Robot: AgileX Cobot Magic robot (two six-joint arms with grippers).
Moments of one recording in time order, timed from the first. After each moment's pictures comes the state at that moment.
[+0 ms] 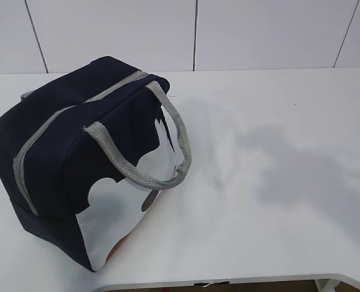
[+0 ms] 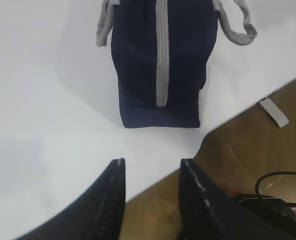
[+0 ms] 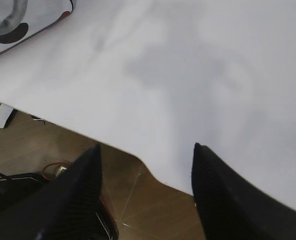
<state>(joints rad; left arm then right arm) -0.31 0.52 -0.96 -0.18 1.26 0.19 0.48 0.75 -1.05 -0.13 1.26 0.03</state>
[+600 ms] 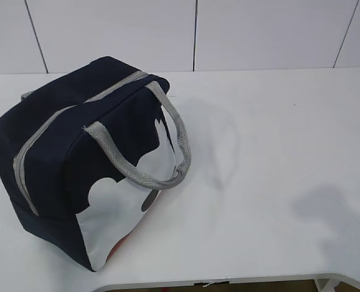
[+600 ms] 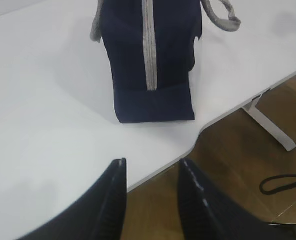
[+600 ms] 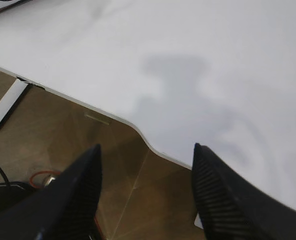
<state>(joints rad) -0.31 0.11 -0.74 -0.19 1.27 0.19 0.48 0.31 -0.69 -0.13 1.23 -0.01</state>
